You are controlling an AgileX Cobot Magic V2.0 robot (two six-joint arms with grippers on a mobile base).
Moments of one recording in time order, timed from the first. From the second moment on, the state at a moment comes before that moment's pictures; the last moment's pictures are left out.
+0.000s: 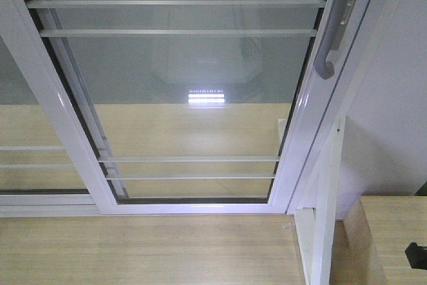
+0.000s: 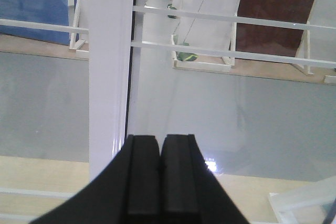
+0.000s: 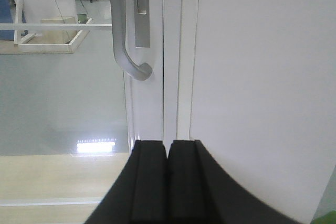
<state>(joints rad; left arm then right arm) 0.00 -0.01 0.03 -0.04 0.16 -0.08 -0.03 -0.01 0.03 -0.08 0.22 0.06</state>
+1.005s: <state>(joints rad) 0.00 -0.01 0.03 -0.04 0.01 -0.08 -0.03 -0.01 0.03 -0.08 0.18 0.06</state>
